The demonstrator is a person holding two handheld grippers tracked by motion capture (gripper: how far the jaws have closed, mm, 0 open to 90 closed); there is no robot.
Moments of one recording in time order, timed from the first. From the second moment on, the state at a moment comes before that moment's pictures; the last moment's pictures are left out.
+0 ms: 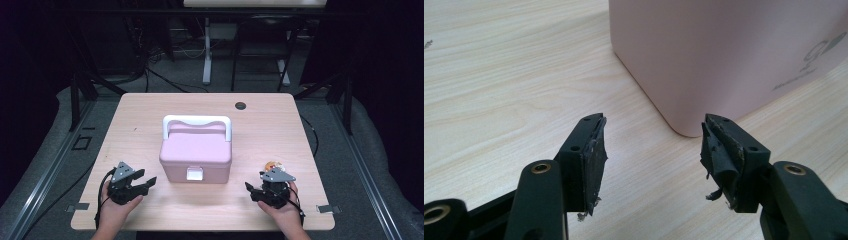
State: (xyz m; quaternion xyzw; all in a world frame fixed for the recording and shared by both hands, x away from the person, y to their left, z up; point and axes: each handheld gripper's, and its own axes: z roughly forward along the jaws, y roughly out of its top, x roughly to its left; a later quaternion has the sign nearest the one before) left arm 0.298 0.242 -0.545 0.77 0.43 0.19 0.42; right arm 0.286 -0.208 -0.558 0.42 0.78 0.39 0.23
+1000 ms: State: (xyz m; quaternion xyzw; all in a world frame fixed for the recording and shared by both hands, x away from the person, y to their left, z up) left arm 0.303 0.245 -0.544 0.76 0.44 0.18 0.45; right arm 0.286 -0.216 -0.554 0.43 0.76 0.42 0.23
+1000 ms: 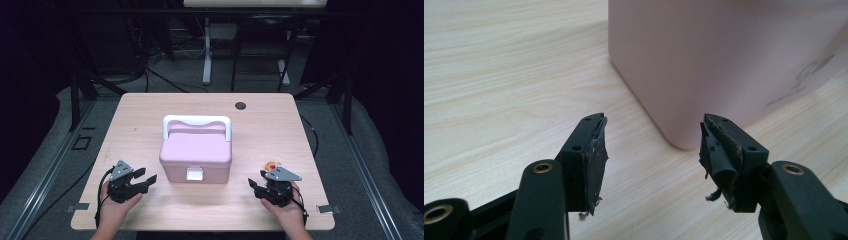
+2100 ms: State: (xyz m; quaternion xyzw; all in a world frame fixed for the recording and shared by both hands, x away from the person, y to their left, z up) left arm 0.344 0.224 -0.533 0.72 0.45 0.15 0.50; right arm 0.334 -0.169 -0.539 0.47 0.72 0.46 0.21
